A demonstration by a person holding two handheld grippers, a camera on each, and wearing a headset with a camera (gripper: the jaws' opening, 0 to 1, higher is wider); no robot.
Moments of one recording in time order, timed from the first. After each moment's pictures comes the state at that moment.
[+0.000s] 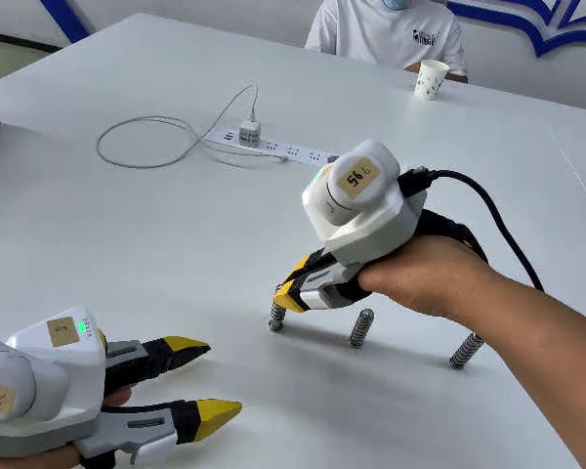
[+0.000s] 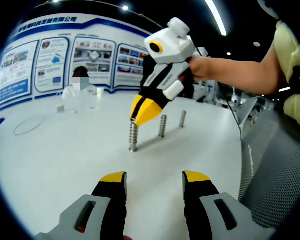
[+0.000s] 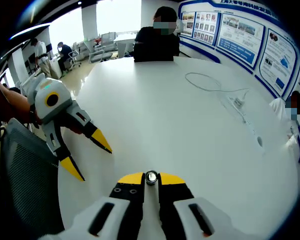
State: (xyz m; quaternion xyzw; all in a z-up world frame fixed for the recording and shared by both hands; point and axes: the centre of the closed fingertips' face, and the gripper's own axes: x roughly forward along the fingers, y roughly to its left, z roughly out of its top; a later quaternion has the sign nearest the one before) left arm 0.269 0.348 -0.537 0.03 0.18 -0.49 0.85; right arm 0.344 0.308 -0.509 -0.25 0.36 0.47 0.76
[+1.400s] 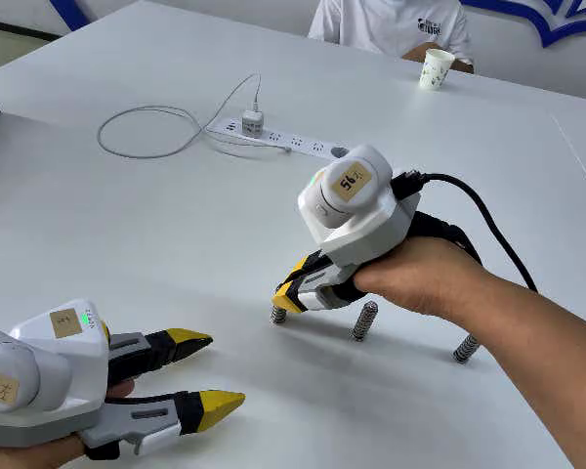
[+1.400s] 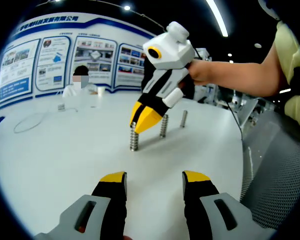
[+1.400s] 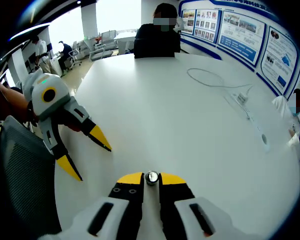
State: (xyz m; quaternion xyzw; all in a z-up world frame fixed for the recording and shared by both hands) left arm 0.271 0.348 -0.542 0.02 0.18 -0.49 0.85; right arm 0.346 0.310 -0.525 -0.25 0.37 0.48 0.76
